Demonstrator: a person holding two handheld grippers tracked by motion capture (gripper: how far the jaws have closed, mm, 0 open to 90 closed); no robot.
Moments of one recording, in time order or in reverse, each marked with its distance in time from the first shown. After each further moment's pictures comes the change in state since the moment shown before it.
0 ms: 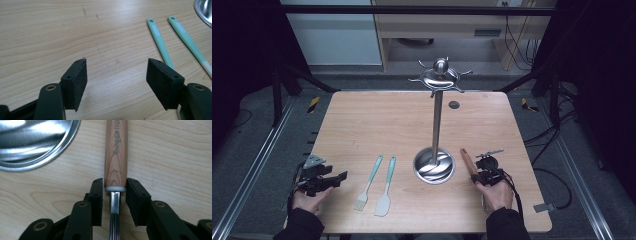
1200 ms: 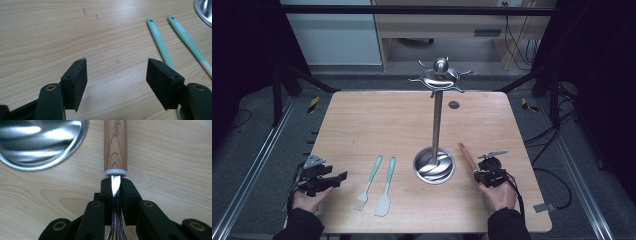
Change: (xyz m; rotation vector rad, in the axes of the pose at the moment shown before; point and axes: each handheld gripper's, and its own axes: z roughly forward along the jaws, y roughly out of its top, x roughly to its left) left arm 0.000 0.000 0.000 -0.001 -0.001 -0.001; right arm -0.001 -0.004 -0.013 -0.050 0.025 -0.024
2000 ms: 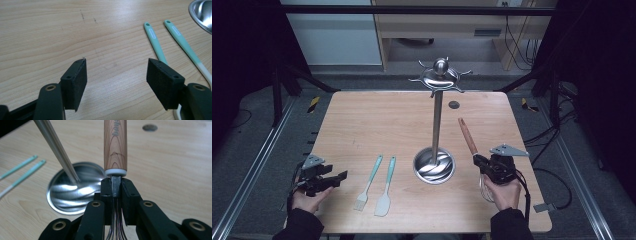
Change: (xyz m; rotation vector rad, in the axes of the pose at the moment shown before) left arm -0.001 0.001 -0.003 -0.023 -0.008 0.012; right arm -0.001 0.007 -0.049 -0.418 0.116 -0.037
